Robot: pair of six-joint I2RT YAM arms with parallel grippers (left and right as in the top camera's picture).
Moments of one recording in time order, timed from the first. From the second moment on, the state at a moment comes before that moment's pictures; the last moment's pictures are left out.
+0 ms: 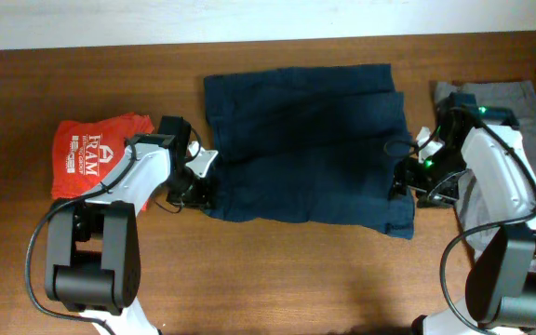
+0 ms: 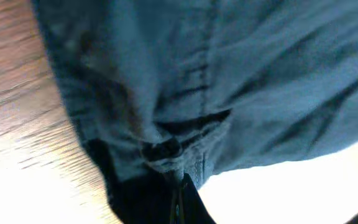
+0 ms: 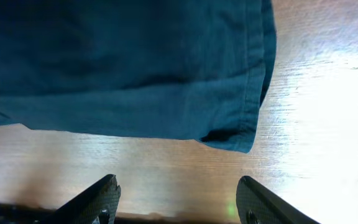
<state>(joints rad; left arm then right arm) -0.14 1.91 1.21 -0.90 0.37 0.12 -0.14 1.73 1.34 -1.32 -0.23 0.07</state>
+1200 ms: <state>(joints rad) 0.08 1.91 1.24 -0.98 0.14 -0.07 -0.11 1.71 0.96 -1.03 -0.57 -0.02</state>
